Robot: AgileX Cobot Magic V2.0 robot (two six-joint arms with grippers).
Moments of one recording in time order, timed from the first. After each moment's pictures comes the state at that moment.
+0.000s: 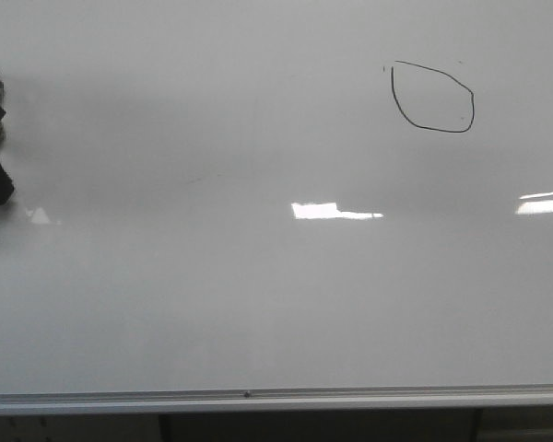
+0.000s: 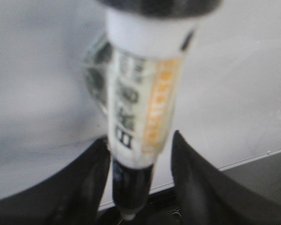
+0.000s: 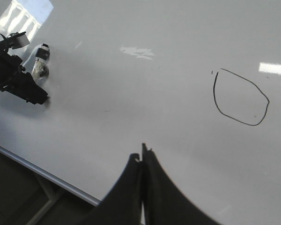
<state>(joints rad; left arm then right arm) 0.09 1.74 -1.15 -0.63 0.75 0.62 0.24 0.56 -0.47 0.94 0.33 -0.84</state>
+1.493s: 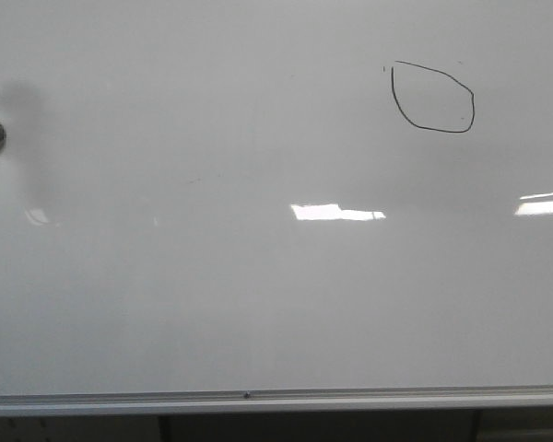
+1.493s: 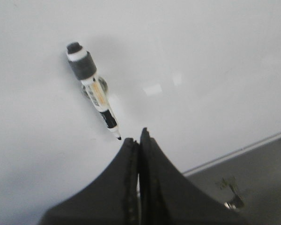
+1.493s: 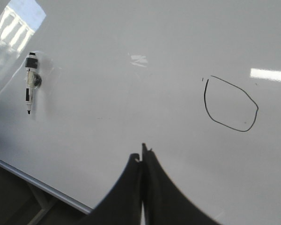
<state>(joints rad) 0.09 1.12 -1.09 -0.47 0.88 0.57 0.24 0.56 -0.47 0.94 0.29 -0.84</state>
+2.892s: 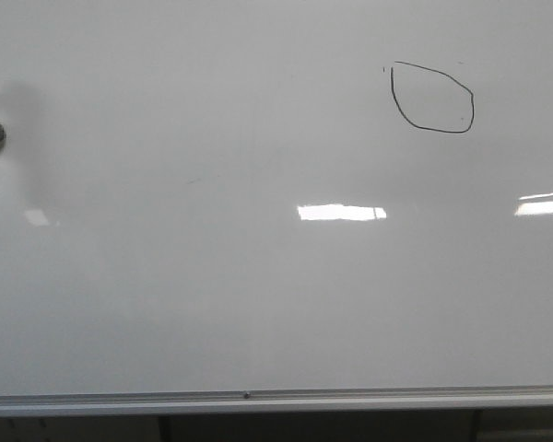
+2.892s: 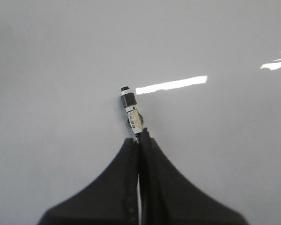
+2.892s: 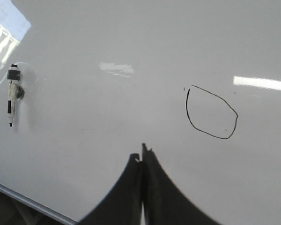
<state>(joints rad) 0.09 0.18 -0.42 -0.51 0.50 0.58 0.24 0.56 -0.46 0.94 0.22 -0.84</state>
